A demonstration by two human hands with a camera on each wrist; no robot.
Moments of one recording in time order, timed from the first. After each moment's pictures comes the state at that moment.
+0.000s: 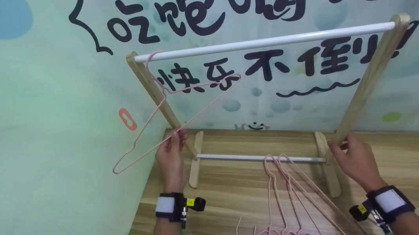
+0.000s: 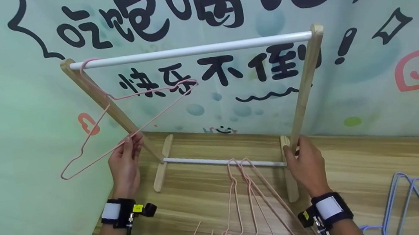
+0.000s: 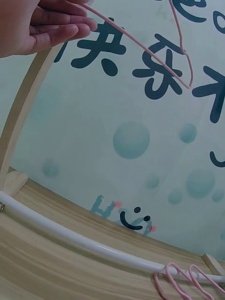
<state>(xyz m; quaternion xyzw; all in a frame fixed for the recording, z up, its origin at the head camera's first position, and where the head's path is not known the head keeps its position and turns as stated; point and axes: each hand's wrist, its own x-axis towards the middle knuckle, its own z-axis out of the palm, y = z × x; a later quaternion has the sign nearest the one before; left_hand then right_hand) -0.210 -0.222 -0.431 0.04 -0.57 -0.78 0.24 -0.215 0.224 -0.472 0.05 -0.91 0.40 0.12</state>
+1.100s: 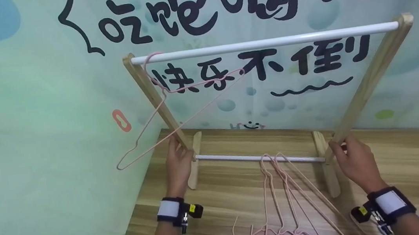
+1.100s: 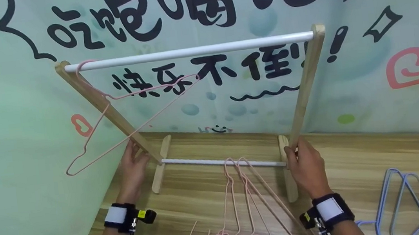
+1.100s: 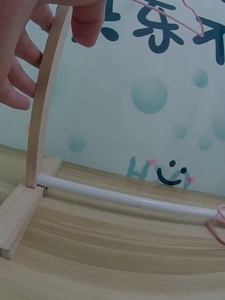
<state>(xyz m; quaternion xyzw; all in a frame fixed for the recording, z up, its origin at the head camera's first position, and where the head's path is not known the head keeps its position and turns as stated) -0.206 -0.212 -0.454 0.11 -0.76 -0.63 0.11 -0.208 0.237 -0.478 0.08 -0.91 0.37 0.15</state>
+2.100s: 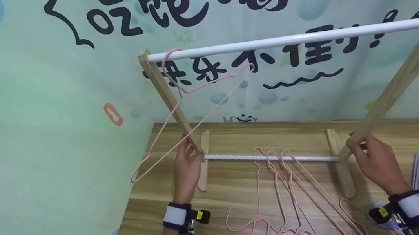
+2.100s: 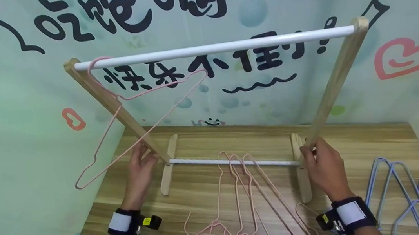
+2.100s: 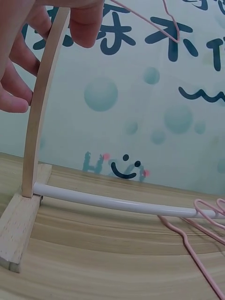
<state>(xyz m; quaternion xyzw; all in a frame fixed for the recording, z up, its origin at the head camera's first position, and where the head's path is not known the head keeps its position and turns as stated) -0.177 -0.170 -0.455 0.07 -0.75 -0.64 0.11 -0.175 0.290 -0.476 0.06 -0.92 0.37 0.14</state>
